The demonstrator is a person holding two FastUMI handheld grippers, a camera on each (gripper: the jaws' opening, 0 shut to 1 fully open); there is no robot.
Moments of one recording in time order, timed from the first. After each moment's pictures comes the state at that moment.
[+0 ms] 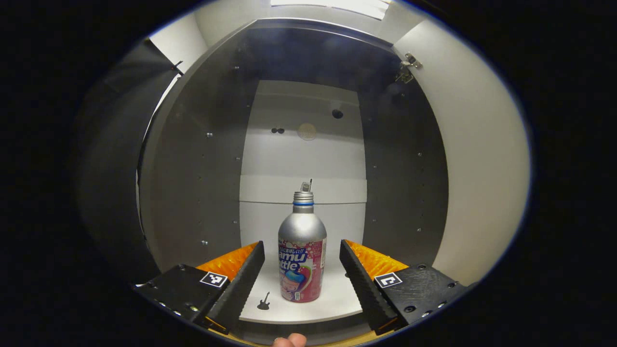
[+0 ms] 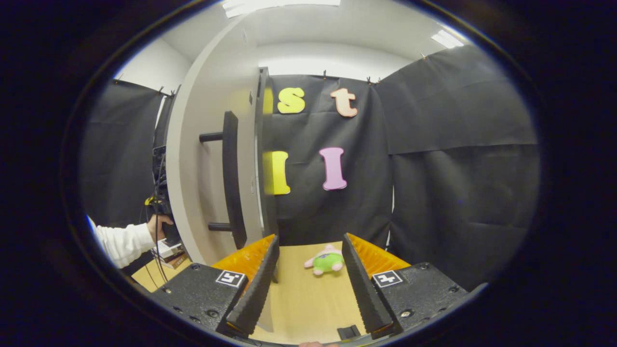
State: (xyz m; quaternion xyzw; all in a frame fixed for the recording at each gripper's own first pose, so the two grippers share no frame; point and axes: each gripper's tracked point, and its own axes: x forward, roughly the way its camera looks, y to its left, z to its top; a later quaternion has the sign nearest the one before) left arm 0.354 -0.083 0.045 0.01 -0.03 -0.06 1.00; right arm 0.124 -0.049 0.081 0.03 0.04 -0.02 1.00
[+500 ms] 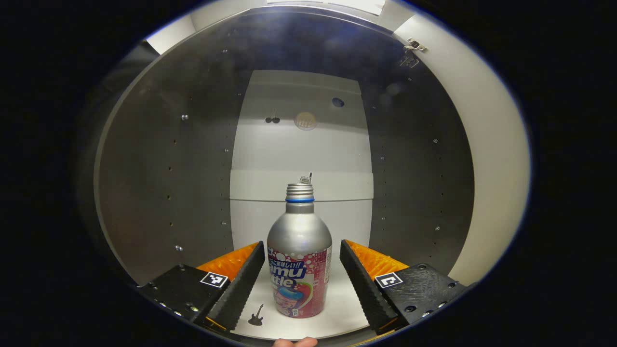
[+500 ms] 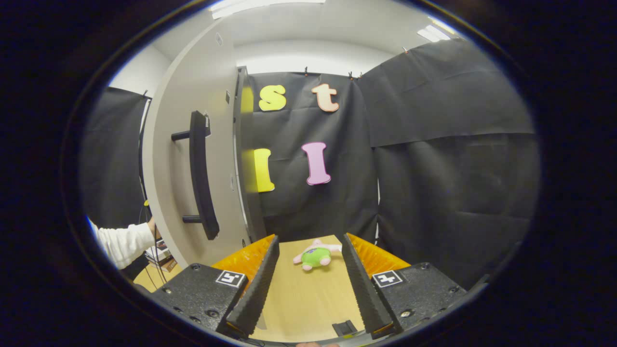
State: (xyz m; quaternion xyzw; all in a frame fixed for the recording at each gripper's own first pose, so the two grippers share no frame) left arm 0.396 -0.087 0.031 0.01 -0.02 -0.06 1.00; right arm 0.118 -0.076 0.070 0.06 0.05 -0.05 1.00
